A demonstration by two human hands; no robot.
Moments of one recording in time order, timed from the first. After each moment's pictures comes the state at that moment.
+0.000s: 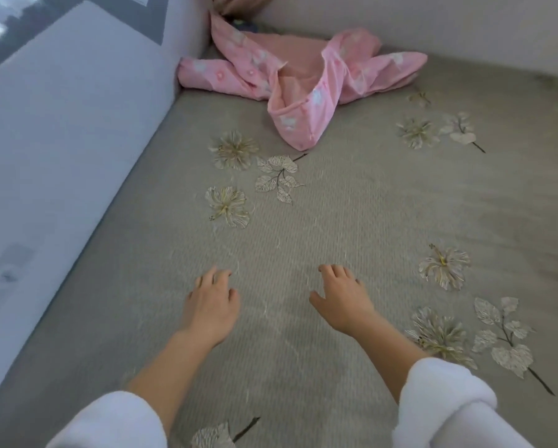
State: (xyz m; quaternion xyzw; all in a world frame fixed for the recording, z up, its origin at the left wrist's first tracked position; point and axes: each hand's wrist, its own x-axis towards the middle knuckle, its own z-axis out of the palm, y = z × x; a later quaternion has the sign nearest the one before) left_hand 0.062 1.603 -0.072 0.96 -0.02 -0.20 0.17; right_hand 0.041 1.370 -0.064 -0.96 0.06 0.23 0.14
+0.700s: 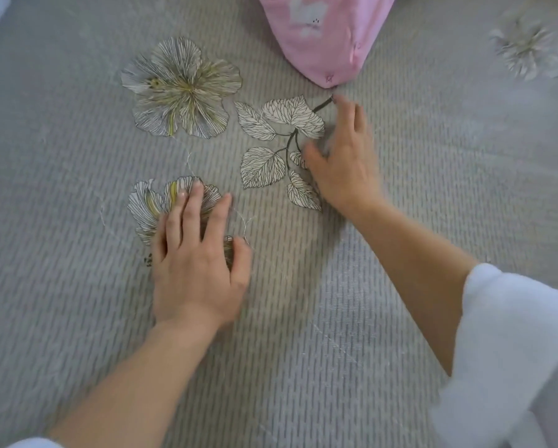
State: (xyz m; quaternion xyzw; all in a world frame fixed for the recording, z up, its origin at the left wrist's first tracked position) left_hand 0.261 1.568 -0.208 0.98 -0.07 -0.03 0.18; right_hand 0.344 1.366 -0.193 -0.96 0.12 -0.07 0.25
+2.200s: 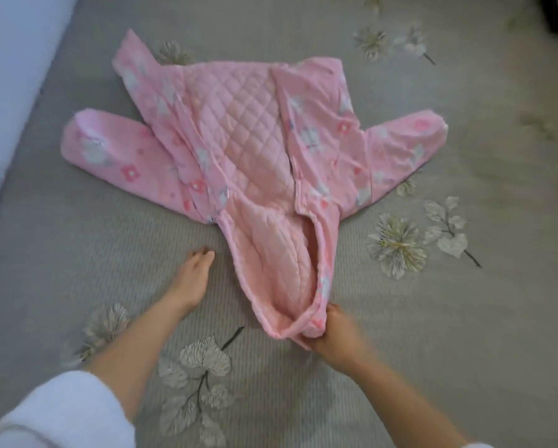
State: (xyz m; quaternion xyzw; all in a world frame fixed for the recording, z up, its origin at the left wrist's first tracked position) left_hand 0.001 1.617 -0.147 0.82 0.07 -0.35 0.45; right_hand -0.156 1.391 -0.111 -0.86 0.23 0.27 0.37
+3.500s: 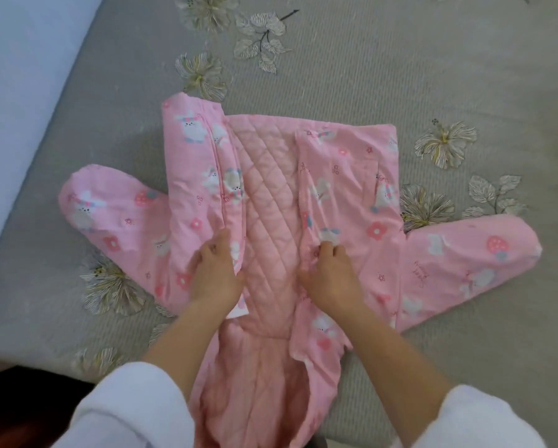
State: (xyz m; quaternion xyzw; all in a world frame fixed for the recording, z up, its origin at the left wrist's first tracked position) left_hand -0.105 1.557 -0.114 0.94 0.07 -0.26 0.20; right_hand -0.133 1.372 -0.126 -0.93 0.16 0.25 0.23
